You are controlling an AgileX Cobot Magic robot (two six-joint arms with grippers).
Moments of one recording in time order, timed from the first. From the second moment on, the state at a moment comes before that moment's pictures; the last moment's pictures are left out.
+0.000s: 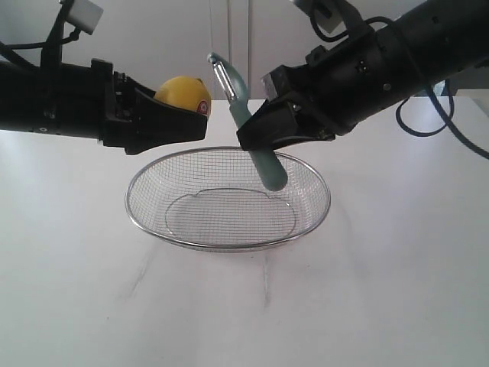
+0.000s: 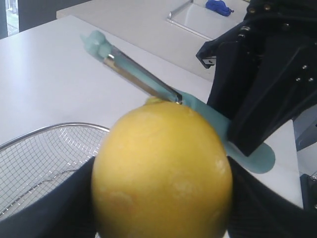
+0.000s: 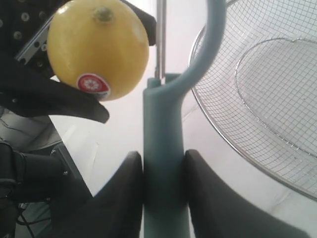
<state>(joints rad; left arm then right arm) -0.28 1.48 -0.98 -1.50 0.99 1.62 0.32 1.52 -1.24 0.93 1.05 -0.66</state>
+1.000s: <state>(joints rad) -0.28 1.48 -0.98 -1.51 1.00 1.63 0.32 1.60 -1.24 0.96 1.20 -0.64</state>
